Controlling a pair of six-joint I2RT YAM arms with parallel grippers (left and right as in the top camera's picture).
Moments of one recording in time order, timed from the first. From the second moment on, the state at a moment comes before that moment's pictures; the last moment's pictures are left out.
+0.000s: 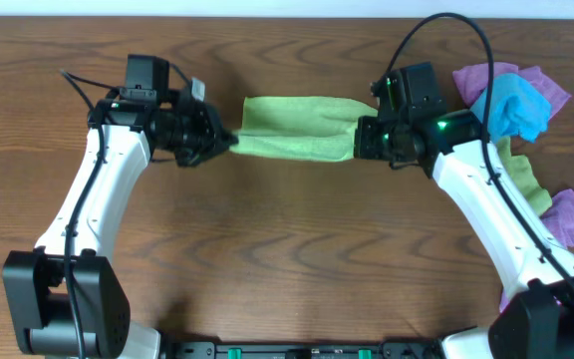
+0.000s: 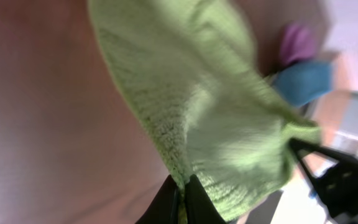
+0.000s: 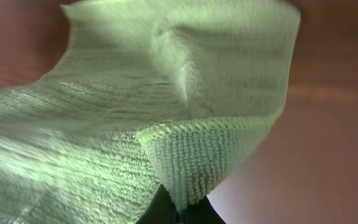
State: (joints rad) left arm -0.08 1.67 1.32 -0.87 0.69 -0.54; right arm 0.29 1.61 1.30 -0.79 -0.18 0.38
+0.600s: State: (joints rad) left arm -0.12 1.67 1.06 -0.94 0.61 -0.42; right arm 0.29 1.60 0.98 -0.85 -0.18 0.41
